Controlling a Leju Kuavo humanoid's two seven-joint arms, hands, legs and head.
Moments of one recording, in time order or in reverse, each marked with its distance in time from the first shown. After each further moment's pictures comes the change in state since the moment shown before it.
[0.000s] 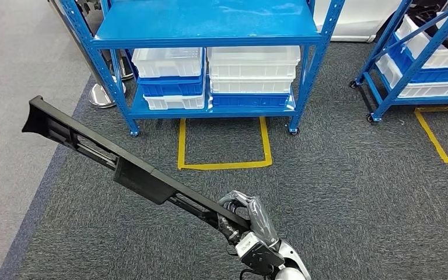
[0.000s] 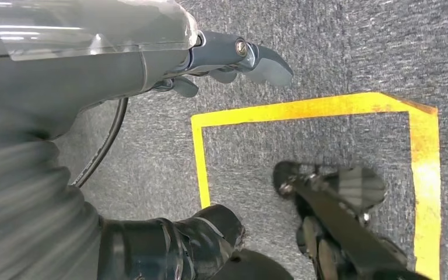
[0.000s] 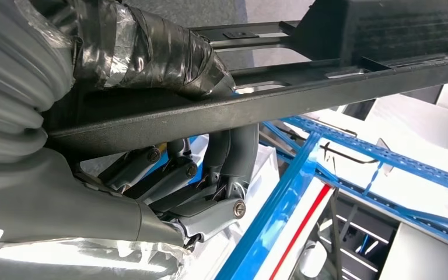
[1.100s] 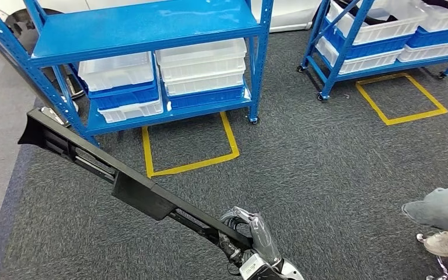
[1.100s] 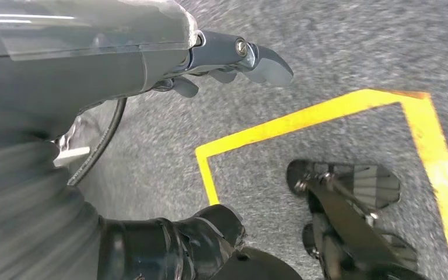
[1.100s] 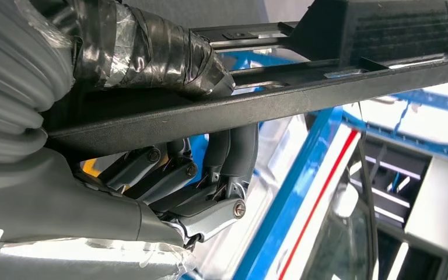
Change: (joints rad) left arm 0.016 -0.007 0.000 0.000 0.000 0.012 0.012; right arm 0.114 -0.017 0.011 -0.077 0.001 -0.010 -0.023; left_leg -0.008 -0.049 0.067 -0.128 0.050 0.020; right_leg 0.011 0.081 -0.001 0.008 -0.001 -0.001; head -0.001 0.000
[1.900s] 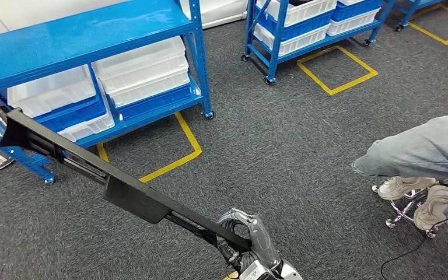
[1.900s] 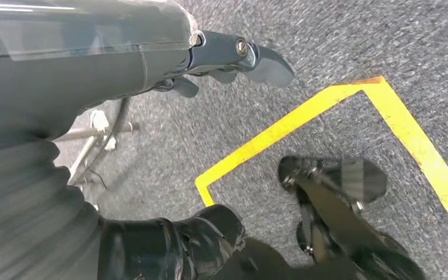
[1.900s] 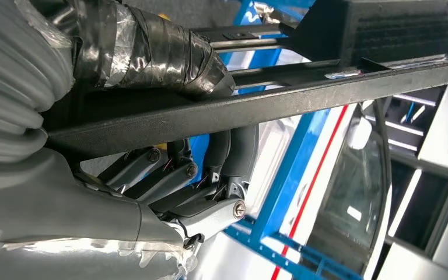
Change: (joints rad) left arm -0.007 -0.005 0.008 0.000 -0.006 0.002 -0.008; right arm 0.015 0.010 -0.001 -0.023 0.019 0.029 -0.025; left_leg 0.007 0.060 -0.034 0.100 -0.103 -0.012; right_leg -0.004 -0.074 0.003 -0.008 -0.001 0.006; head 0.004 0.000
